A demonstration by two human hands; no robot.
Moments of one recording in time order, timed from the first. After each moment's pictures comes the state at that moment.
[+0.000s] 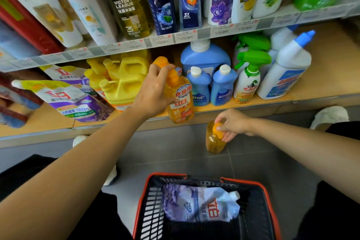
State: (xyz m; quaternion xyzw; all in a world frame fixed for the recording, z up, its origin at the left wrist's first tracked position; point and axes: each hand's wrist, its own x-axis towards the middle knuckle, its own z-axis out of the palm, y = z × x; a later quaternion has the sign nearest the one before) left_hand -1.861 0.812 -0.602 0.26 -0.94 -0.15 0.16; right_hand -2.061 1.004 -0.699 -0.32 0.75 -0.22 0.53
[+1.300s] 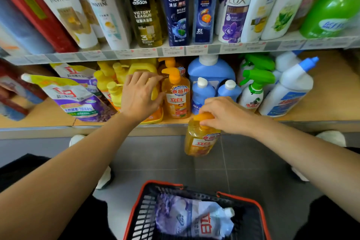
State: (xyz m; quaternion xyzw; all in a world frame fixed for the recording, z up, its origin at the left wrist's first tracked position) left_hand -1.827 0.779 -0.608 0.26 -0.92 0.10 0.26; right_hand -2.031 0.970 -0.585 -0.70 0.68 -0.13 0.17
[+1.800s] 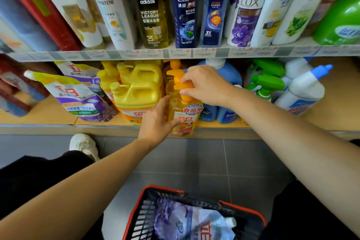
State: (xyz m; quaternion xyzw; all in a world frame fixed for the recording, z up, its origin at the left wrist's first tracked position) left_hand -1.831 0.829 -0.658 0.38 -0.85 -0.27 0.24; right_hand -2.026 0.880 -0.552 -0.71 0.68 -0.20 0.06
